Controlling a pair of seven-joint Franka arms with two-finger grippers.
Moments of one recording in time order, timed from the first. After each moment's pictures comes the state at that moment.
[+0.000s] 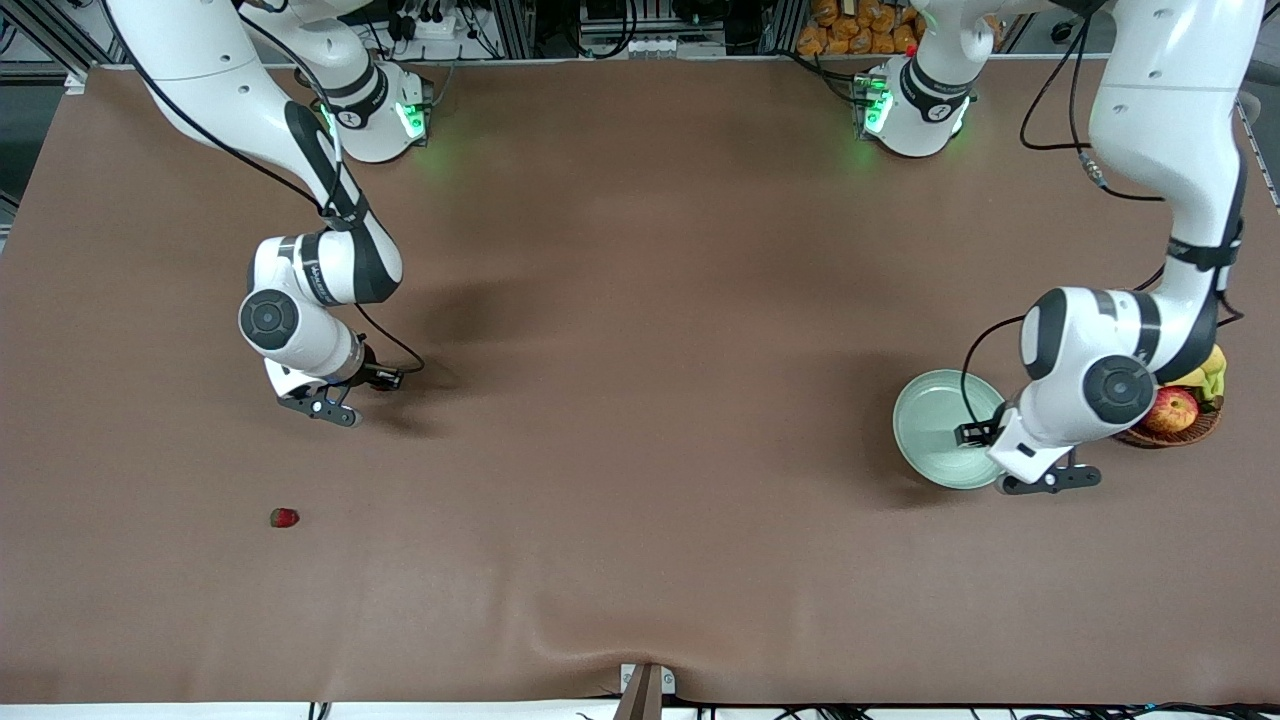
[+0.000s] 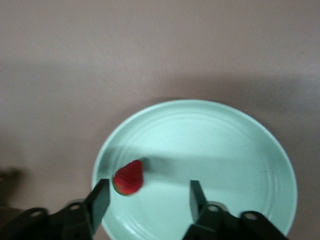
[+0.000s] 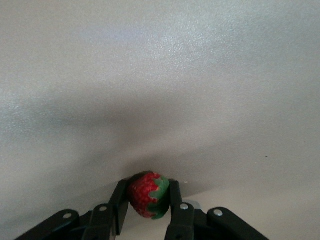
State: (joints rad) left arm 0.03 0.54 -0.08 -1.78 0.19 2.27 -0.22; right arm 0.30 0.44 -0.14 -2.19 0.06 2.52 0.42
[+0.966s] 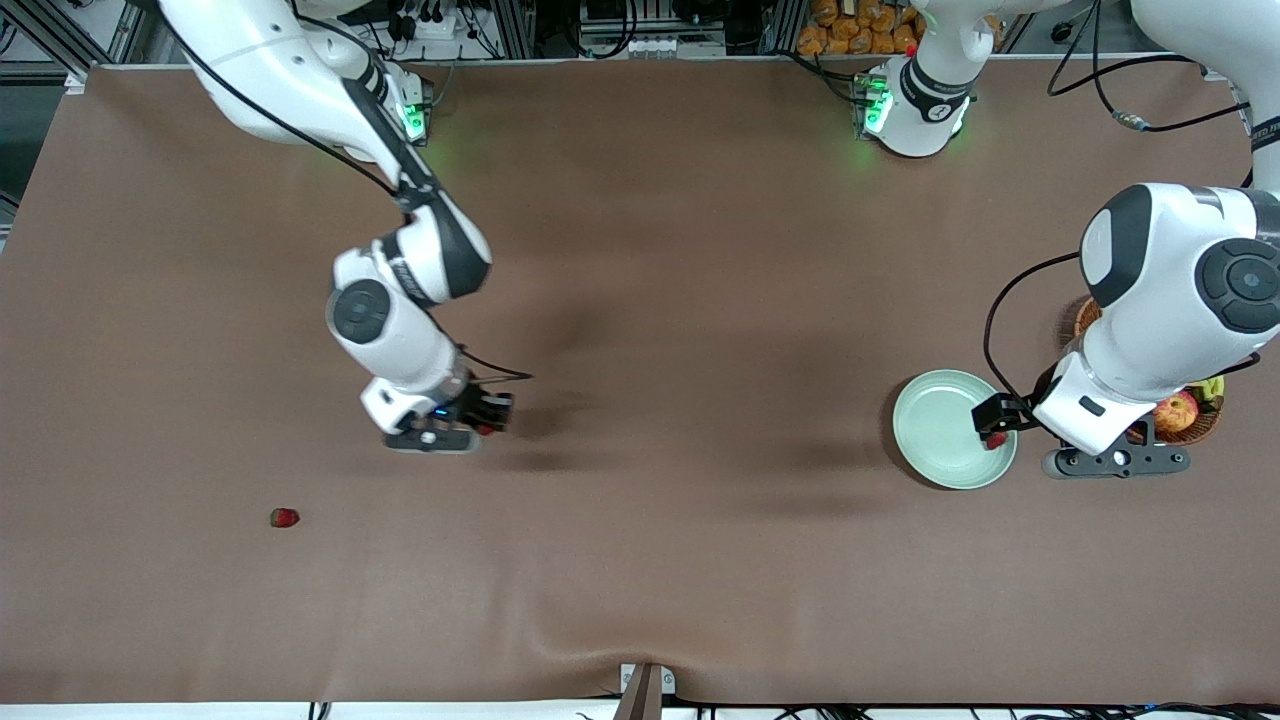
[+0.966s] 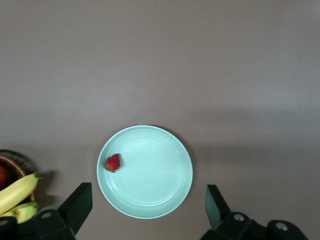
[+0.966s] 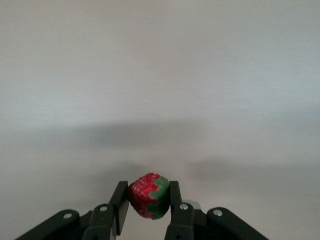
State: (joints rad) left arm 0.03 0.34 -0.19 -1.61 0.12 2.03 -0.20; right arm 0.34 0.57 0.12 -1.77 0.06 2.50 0.42
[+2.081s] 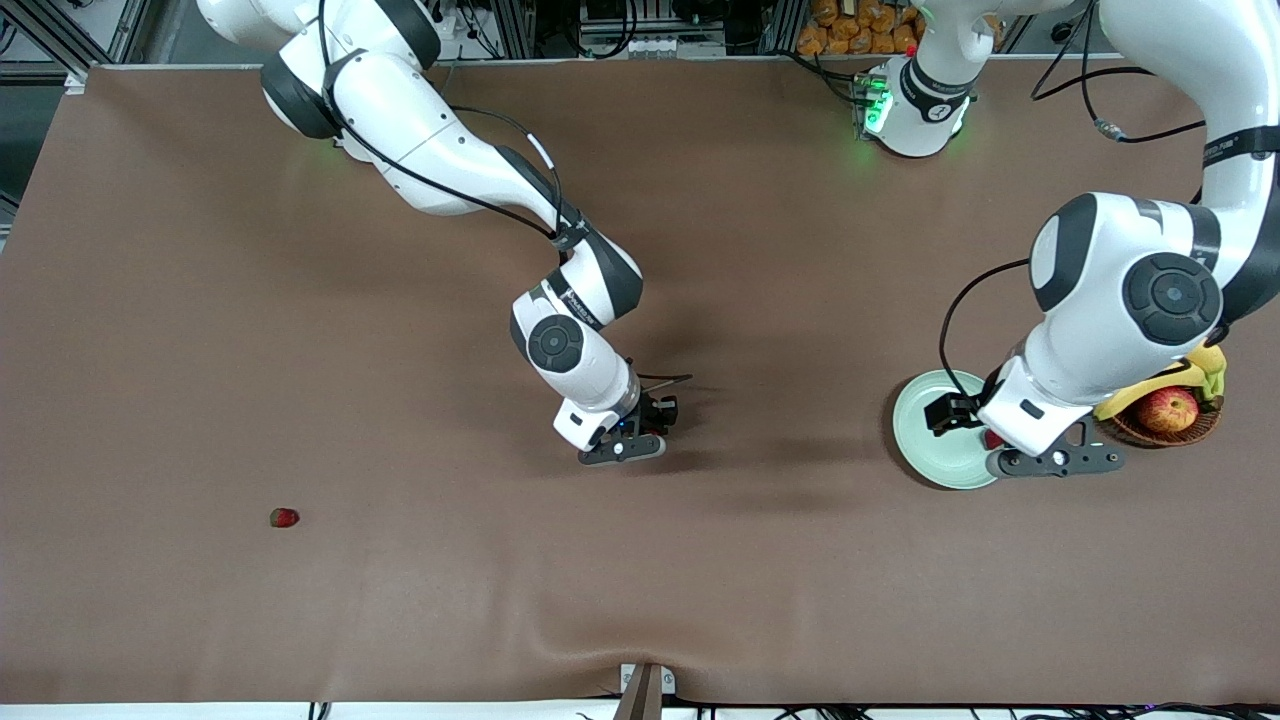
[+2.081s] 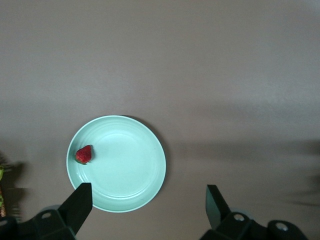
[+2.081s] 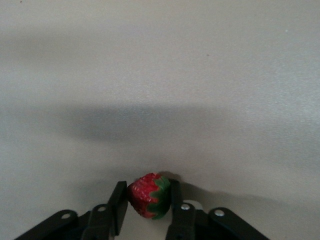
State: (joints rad) left arm -0.03 0.37 -0.20 -1.61 0.11 2.02 -0.28; right arm 0.59 1.00 0.13 -1.24 0.16 2.49 0.43
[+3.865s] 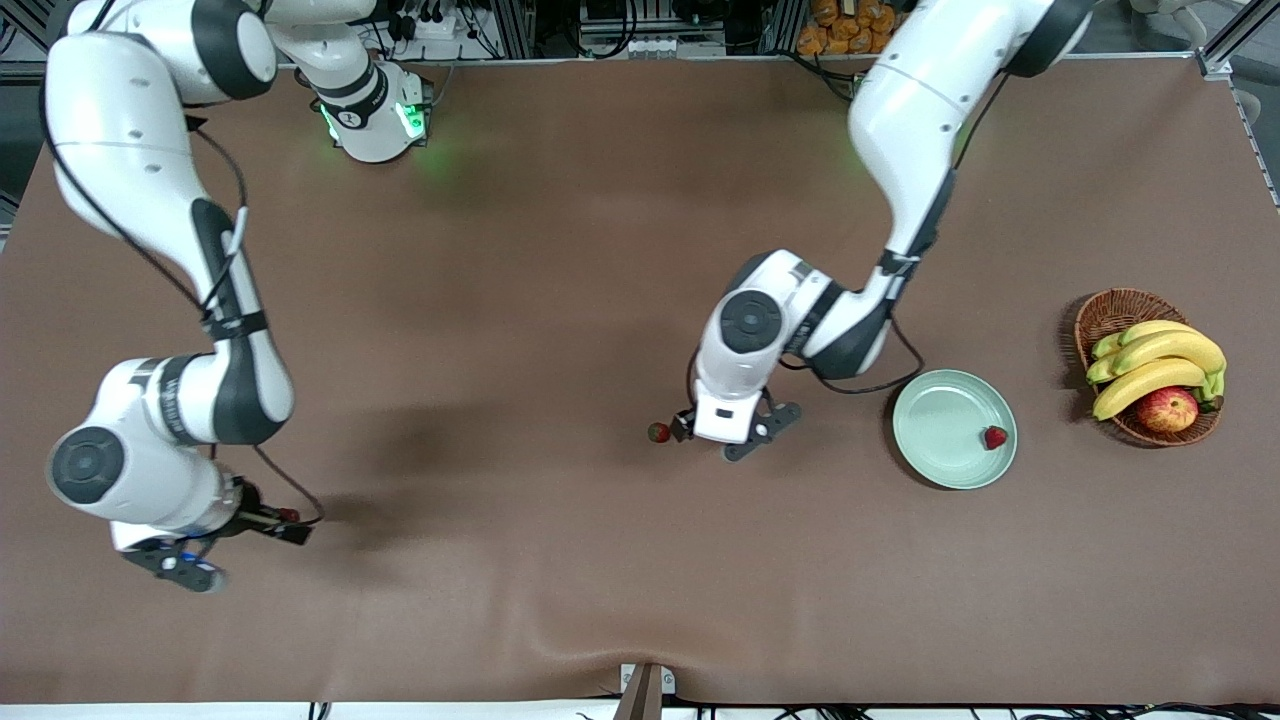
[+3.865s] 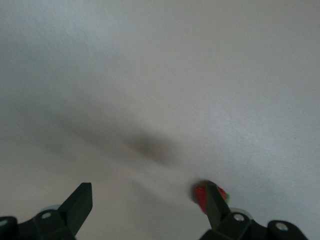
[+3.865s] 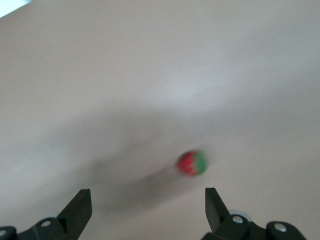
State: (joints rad) left arm -0.56 0.79 -0.12 -1.44 0.12 2.30 -1.35; right arm -0.04 0.84 0.00 -1.25 -0.05 2.16 0.42
